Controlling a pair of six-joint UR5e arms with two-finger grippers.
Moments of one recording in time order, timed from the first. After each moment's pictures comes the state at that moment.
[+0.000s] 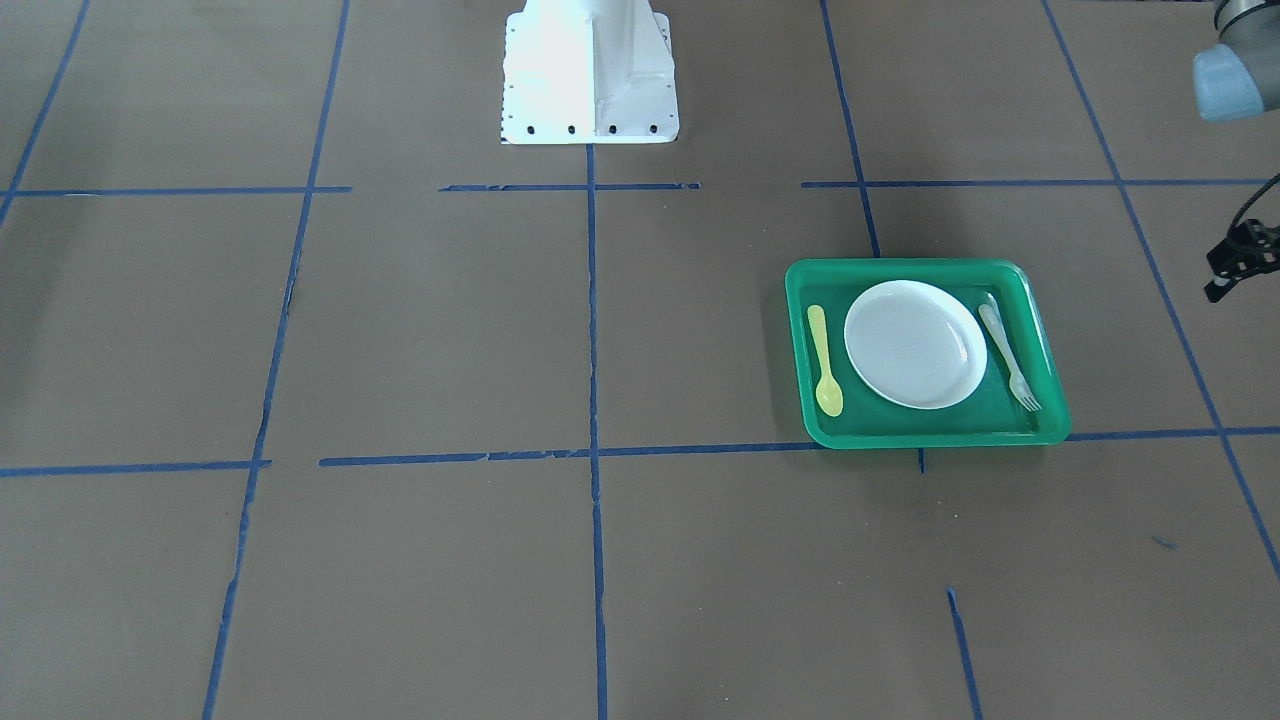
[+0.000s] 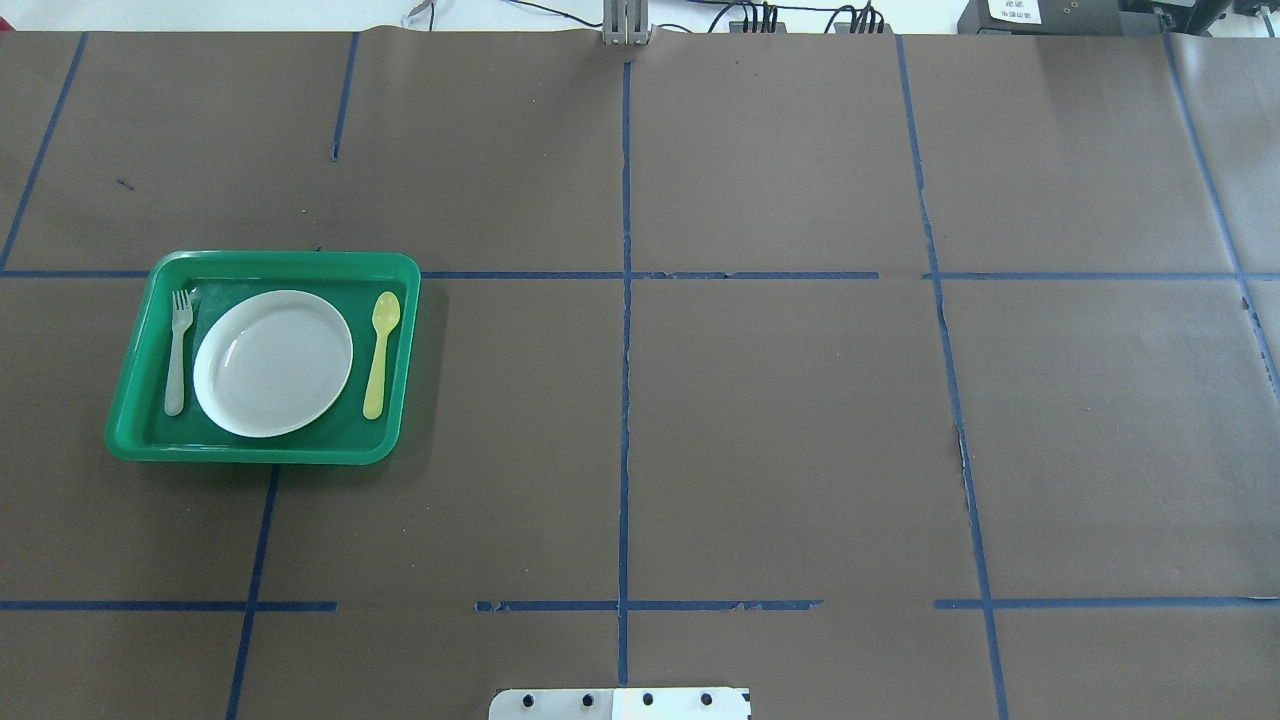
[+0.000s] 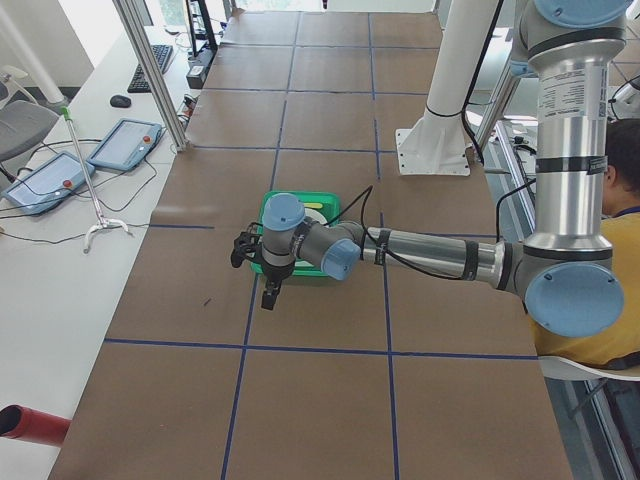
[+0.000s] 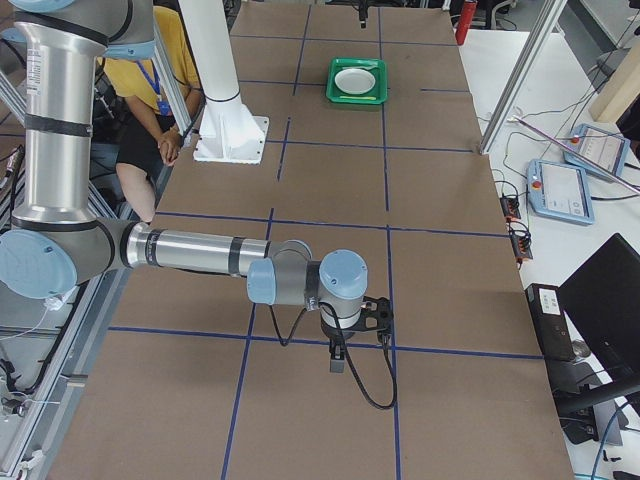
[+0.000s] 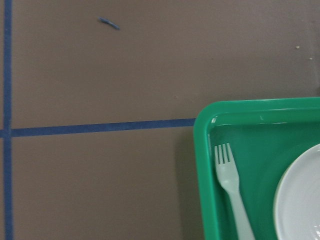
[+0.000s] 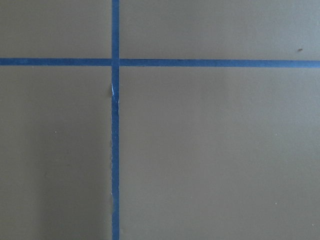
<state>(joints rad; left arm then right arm) -1.39 -1.50 -1.73 -1.84 -2.22 -0.17 1.58 -1.70 1.64 -1.50 2.28 0.01</state>
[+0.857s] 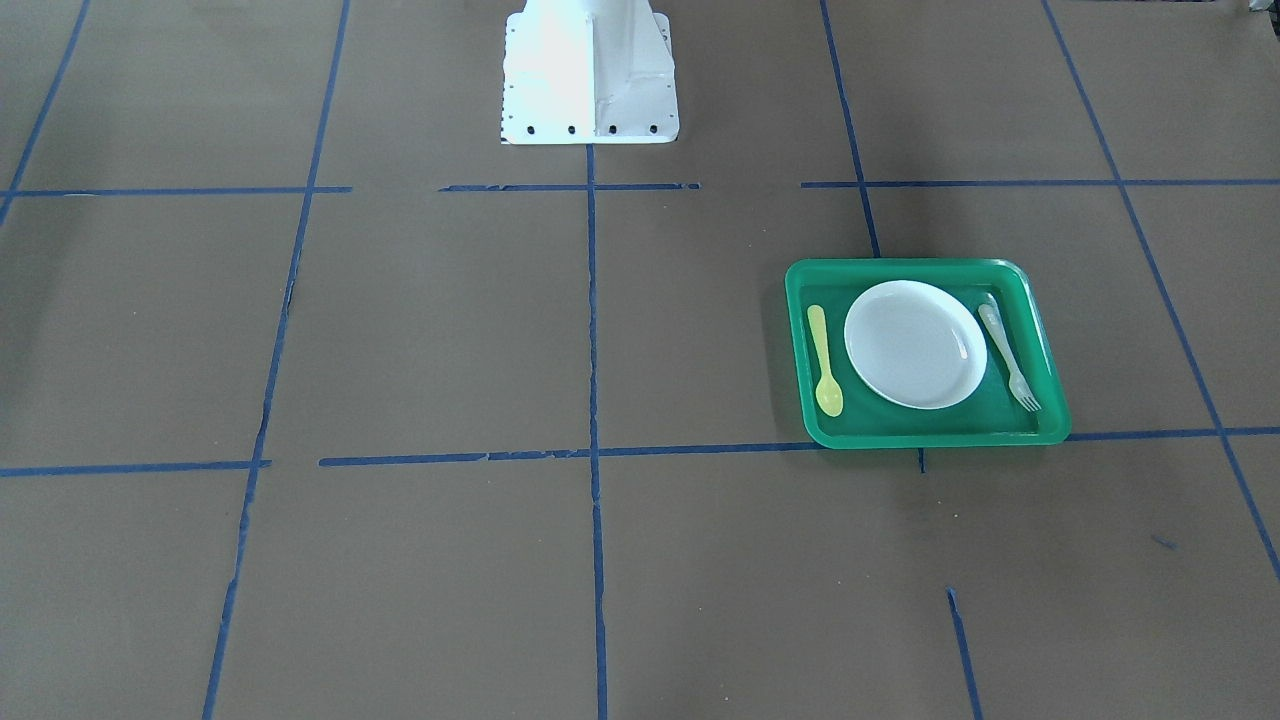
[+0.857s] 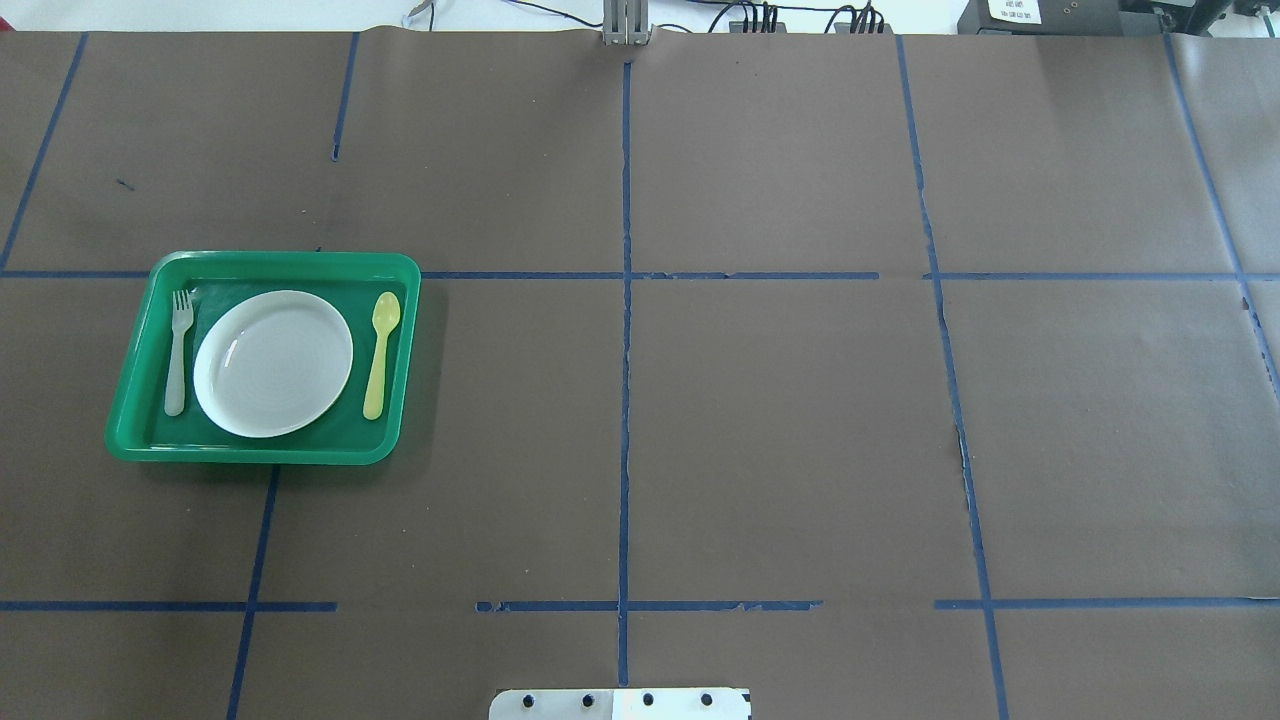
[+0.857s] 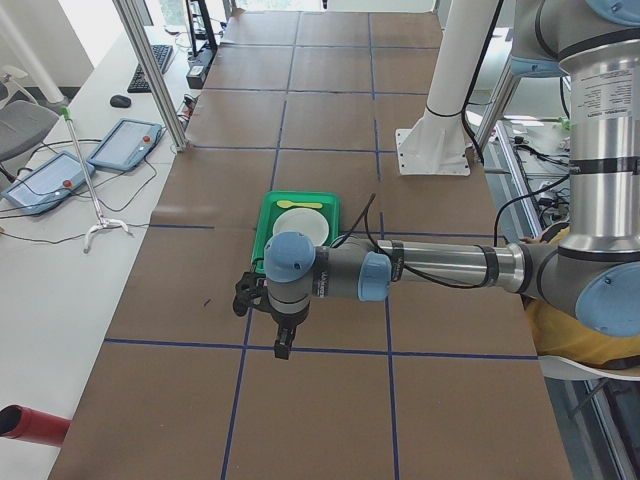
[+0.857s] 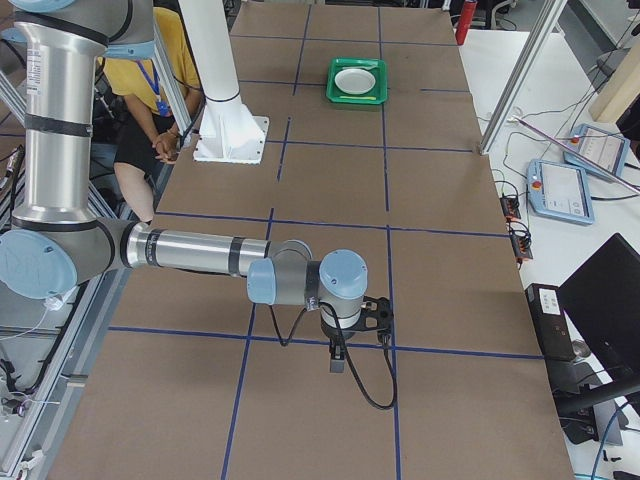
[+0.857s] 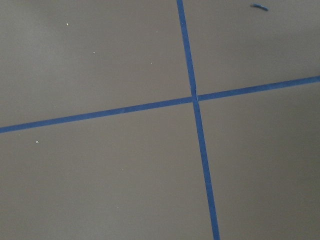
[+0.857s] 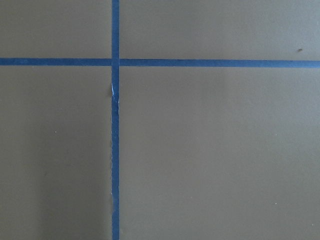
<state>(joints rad) -1.61 -1.46 -1.72 -1.62 -2.35 0.10 1.58 -1.70 1.64 -1.50 2.28 0.01</state>
